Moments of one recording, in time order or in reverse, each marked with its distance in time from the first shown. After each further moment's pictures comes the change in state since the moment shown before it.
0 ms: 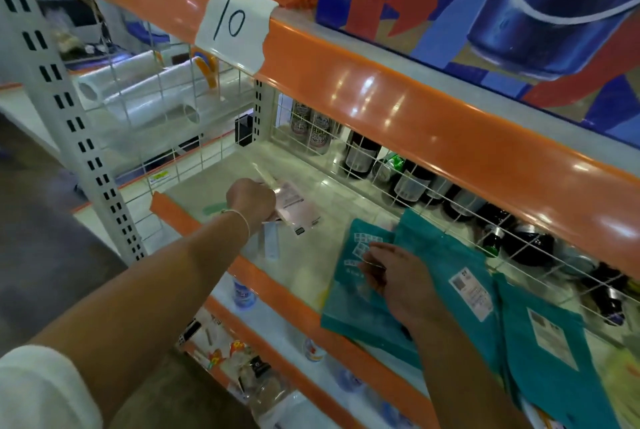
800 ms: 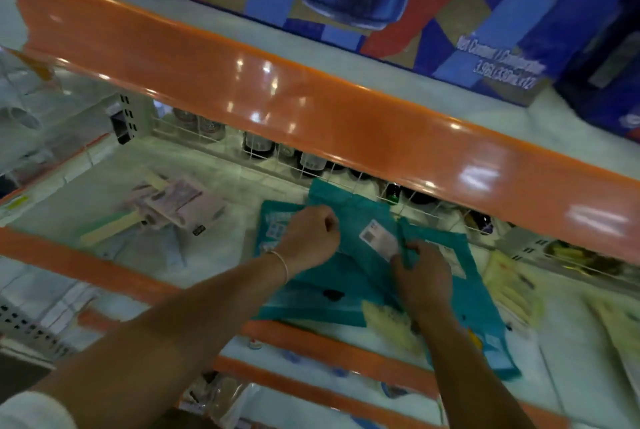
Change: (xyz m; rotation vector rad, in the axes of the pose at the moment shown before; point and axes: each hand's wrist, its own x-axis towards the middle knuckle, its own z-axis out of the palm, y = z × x) left_hand -0.163 0.025 0.139 0.337 -0.684 0.699; right_hand -0.028 0.015 -0.159 -1.042 0.706 -0.235
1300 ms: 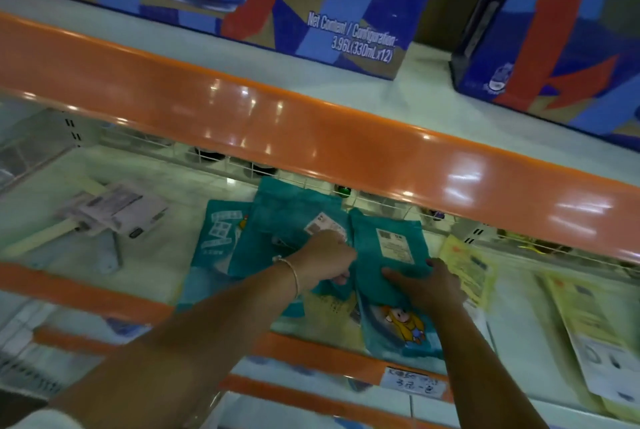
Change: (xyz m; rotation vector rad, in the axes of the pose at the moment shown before) left_hand -0.007 0.082 0.095 -0.294 -0.371 -0.320; right_hand 0.032 0.120 -0.049 0.078 -0.235 0.383
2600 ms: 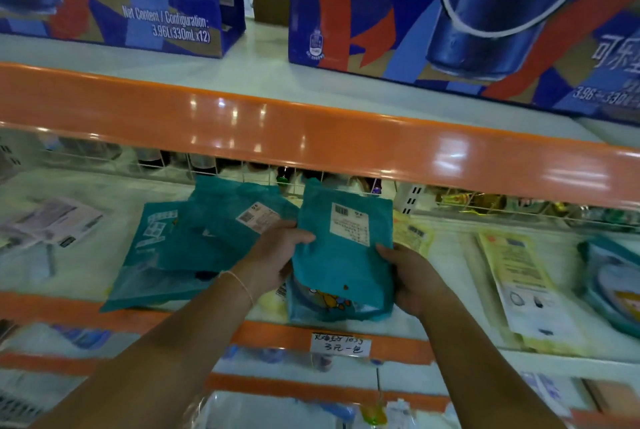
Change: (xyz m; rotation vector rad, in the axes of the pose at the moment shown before) left_hand -0.022 0.020 0.075 -0.615 -0.007 0.018; right_hand -0.003 0.060 -0.064 1.156 -0.563 0.066
